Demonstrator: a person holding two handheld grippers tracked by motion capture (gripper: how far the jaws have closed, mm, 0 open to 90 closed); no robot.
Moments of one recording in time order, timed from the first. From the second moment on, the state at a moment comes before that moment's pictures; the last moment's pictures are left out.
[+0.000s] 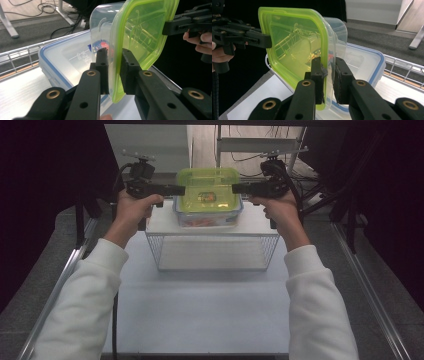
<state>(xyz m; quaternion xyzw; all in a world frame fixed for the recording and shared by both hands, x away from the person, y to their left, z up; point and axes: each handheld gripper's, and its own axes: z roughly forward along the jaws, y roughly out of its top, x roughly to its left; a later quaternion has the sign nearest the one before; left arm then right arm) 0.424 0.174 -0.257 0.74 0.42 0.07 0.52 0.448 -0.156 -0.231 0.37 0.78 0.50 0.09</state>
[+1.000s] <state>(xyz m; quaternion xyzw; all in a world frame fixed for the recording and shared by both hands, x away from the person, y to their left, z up) 0.444 0.165 -0.264 0.71 0.46 0.06 0.53 0.473 -0.157 -0.248 0.42 0.74 0.52 0.07</state>
